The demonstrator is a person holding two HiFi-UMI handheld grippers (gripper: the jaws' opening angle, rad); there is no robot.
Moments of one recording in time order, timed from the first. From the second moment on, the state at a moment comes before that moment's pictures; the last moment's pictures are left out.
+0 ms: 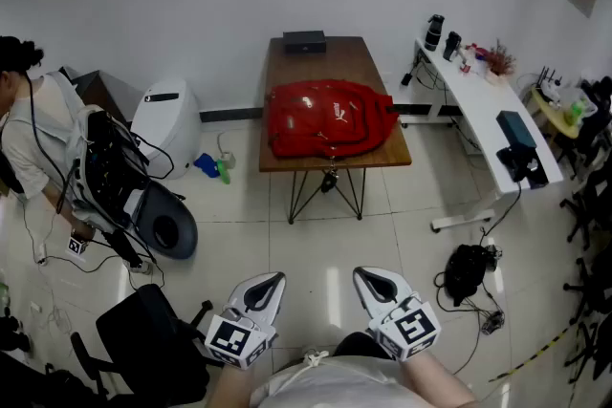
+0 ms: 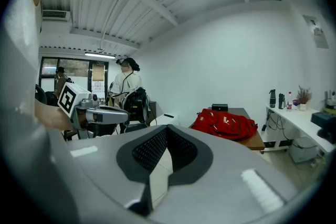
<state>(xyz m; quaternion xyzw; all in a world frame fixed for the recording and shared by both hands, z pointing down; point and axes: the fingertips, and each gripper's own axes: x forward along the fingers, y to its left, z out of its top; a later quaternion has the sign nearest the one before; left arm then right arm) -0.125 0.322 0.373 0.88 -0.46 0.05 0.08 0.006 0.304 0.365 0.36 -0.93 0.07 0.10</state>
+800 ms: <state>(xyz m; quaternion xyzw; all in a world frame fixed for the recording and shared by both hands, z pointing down) -0.117 0.019 0.385 0.86 -0.50 0.06 0.08 0.063 -0.023 0.368 0.36 -0.93 0.07 0.09</state>
